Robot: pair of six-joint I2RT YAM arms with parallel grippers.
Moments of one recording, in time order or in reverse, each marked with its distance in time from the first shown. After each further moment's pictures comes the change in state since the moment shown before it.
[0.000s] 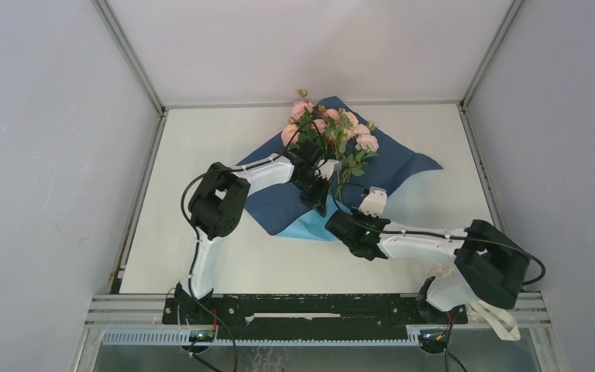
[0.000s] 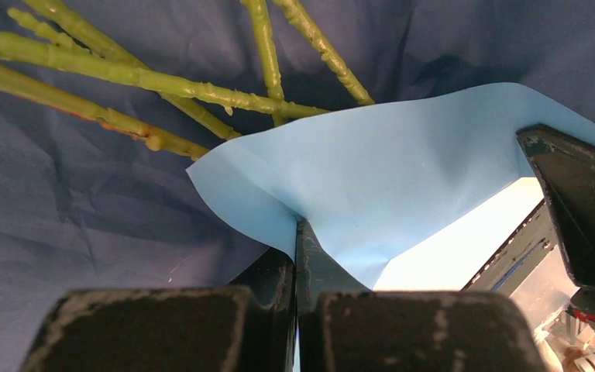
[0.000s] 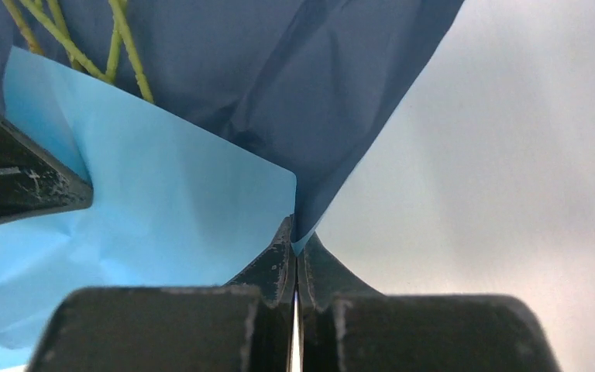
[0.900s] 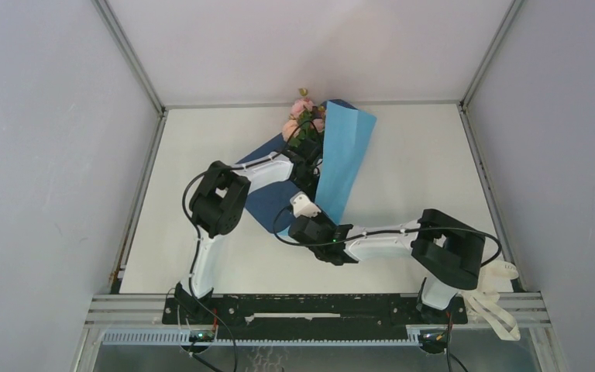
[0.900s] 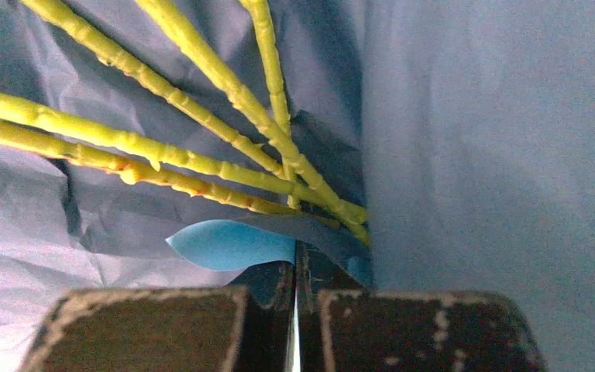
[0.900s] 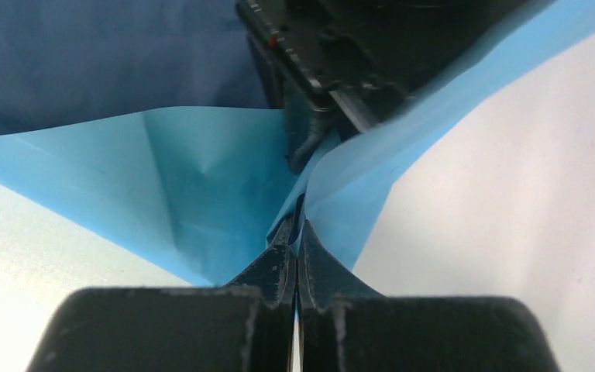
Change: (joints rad) left arm 0.018 0.021 0.021 -0.011 0.032 -0.001; right arm 0.198 0.271 0.206 0.317 -0.026 -0.981
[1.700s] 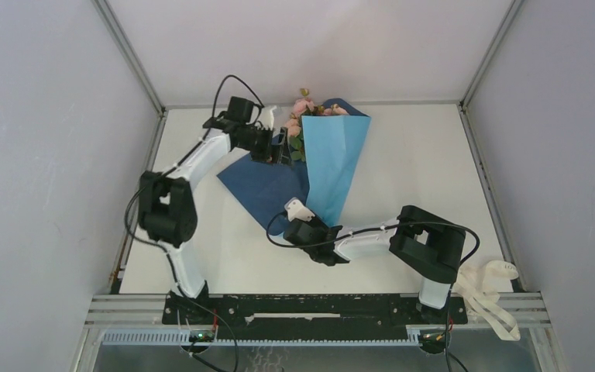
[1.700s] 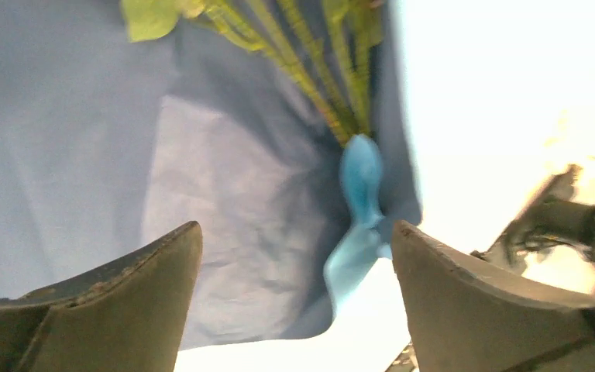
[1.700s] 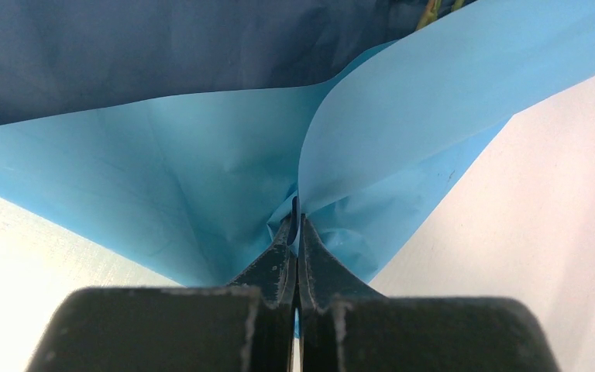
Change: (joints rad) left arm 0.337 -0.256 0.023 -0.080 0.015 0.076; right arm -0.001 0.138 0.030 0.039 -0.076 -0.006
